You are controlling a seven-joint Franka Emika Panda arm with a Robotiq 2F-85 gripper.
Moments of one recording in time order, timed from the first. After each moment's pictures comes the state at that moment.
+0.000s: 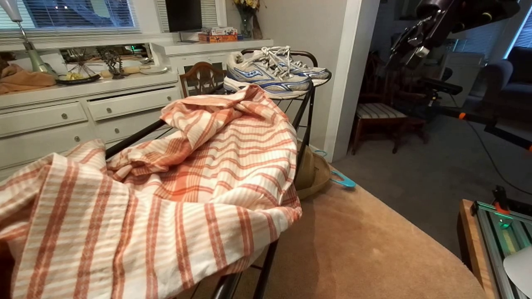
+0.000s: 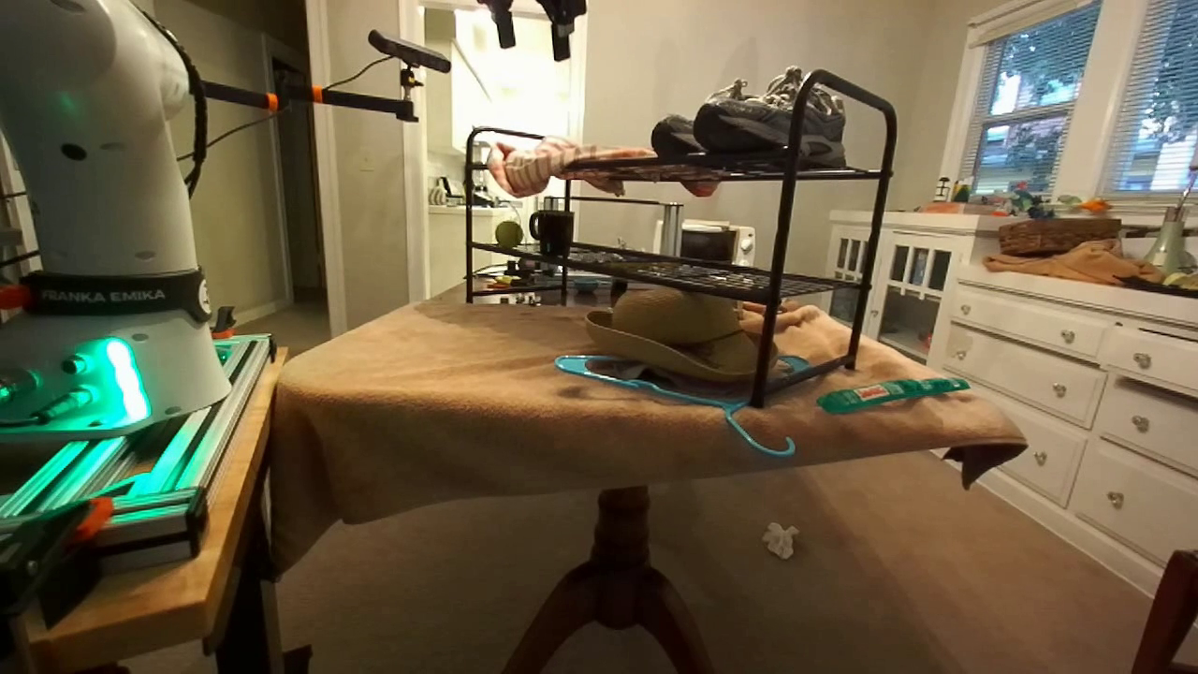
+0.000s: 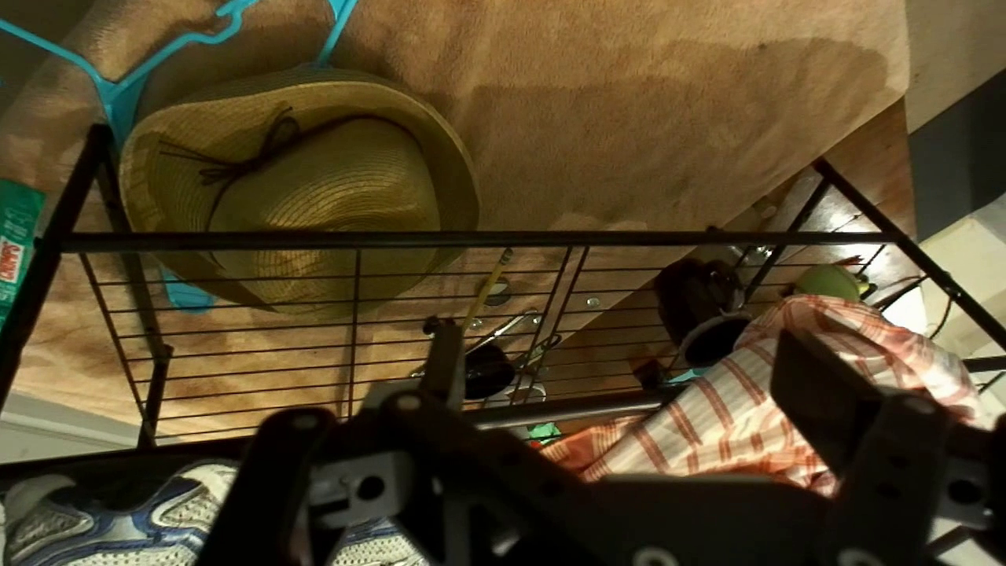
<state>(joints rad) 0.01 -0.71 -0.29 -2.47 0.30 2.00 -0.76</state>
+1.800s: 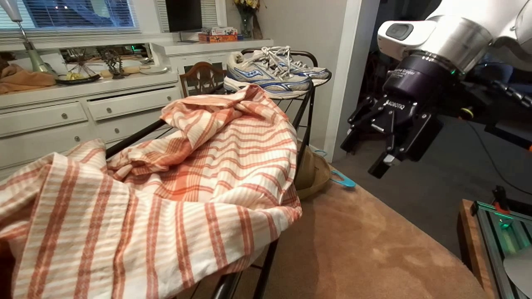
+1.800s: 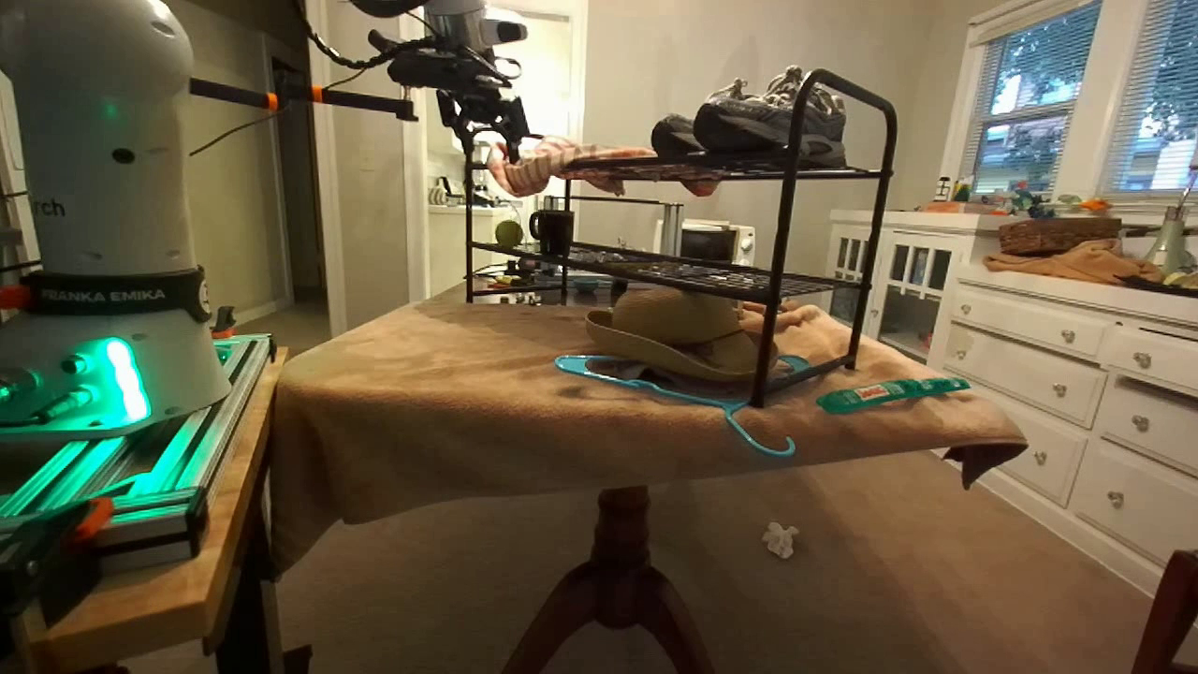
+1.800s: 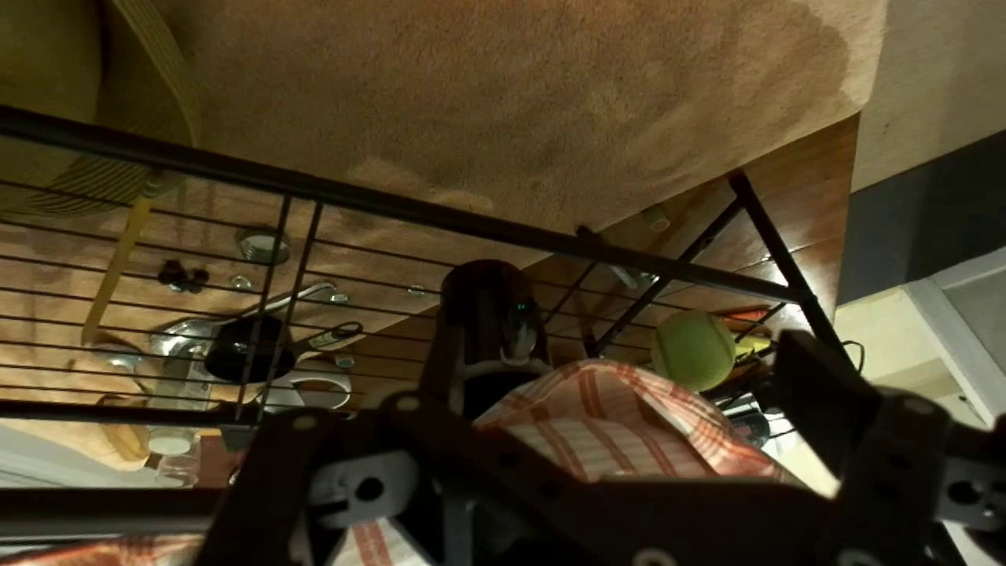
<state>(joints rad) 0.44 -0.58 -0.04 -2.75 0.49 2.64 -0.66</state>
